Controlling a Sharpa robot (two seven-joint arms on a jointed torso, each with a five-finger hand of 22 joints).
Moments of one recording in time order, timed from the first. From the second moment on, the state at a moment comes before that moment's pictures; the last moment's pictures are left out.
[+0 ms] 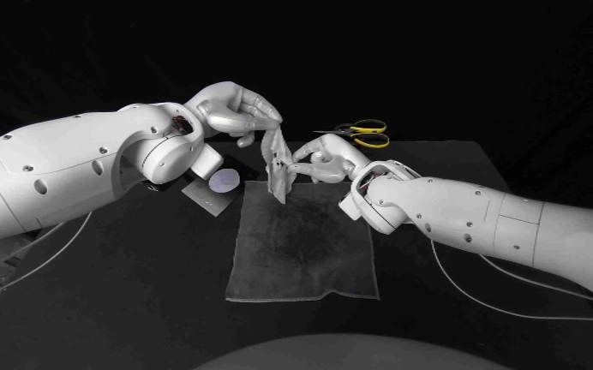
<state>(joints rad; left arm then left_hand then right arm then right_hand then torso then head) 1.35 -0.81 -0.07 1.48 -0.48 -0.14 0.07 1.39 -0.18 0.73 0.05 0.05 1.00 0.11 0.46 0.40 1.09 0.05 0.55 0.15 1.31 -0.01 1.51 0.83 0.14 1.14 0.09 1.17 1.07 1.12 -0.54 -0.15 1.27 -0.80 -0.50 0.29 1.18 0.04 0.45 -0.22 0.05 1.06 0.12 0.21 0.38 1.47 0.05 1.49 1.31 1.46 0.00 1.51 1.31 0.17 0.92 0.12 0.88 0.91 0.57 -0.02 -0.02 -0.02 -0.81</state>
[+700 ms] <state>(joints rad) 1.35 -0.82 -0.07 1.47 -0.48 -0.14 0.07 1.39 -0.18 0.73 0.04 0.05 0.99 0.11 0.46 0.40 1.09 0.05 0.55 0.15 1.31 -0.01 1.51 0.83 0.14 1.14 0.09 1.18 1.07 1.12 -0.56 -0.15 1.27 -0.76 -0.54 0.30 1.17 0.03 0.41 -0.22 0.05 1.07 0.11 0.25 0.40 1.47 0.04 1.47 1.31 1.45 -0.02 1.51 1.31 0.17 0.92 0.10 0.88 0.91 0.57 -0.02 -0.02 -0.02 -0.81</state>
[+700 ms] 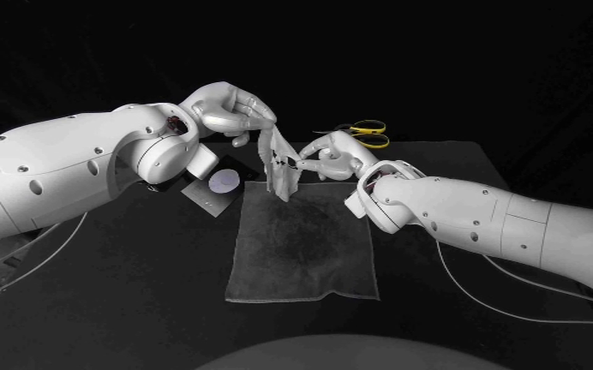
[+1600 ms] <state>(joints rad) 1.35 -0.83 -0.07 1.46 -0.48 -0.14 0.06 1.38 -0.18 0.73 0.04 0.04 0.99 0.11 0.46 0.40 1.09 0.05 0.55 0.15 1.32 -0.02 1.51 0.83 0.14 1.14 0.09 1.18 1.07 1.12 -0.59 -0.14 1.27 -0.67 -0.56 0.32 1.17 0.03 0.40 -0.22 0.05 1.06 0.09 0.27 0.41 1.47 0.03 1.42 1.31 1.45 -0.03 1.49 1.31 0.16 0.93 0.09 0.88 0.91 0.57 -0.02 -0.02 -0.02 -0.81</state>
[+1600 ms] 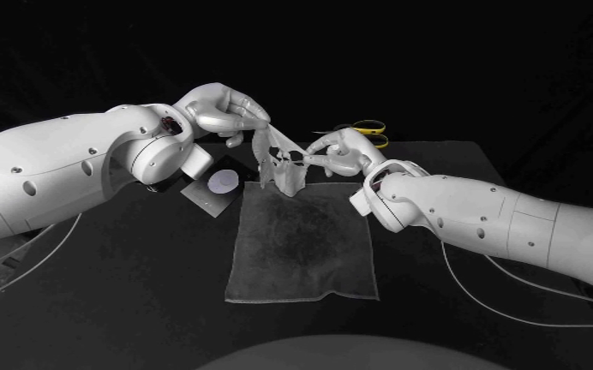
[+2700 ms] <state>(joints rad) 1.35 -0.84 -0.07 1.46 -0.48 -0.14 0.05 1.38 -0.18 0.74 0.04 0.05 0.99 0.11 0.46 0.41 1.09 0.05 0.55 0.16 1.32 -0.02 1.51 0.84 0.14 1.14 0.09 1.18 1.07 1.12 -0.60 -0.14 1.28 -0.62 -0.55 0.33 1.20 0.05 0.41 -0.27 0.05 1.03 0.10 0.31 0.41 1.42 0.03 1.34 1.30 1.41 -0.02 1.46 1.27 0.17 0.92 0.09 0.86 0.90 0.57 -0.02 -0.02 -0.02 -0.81</state>
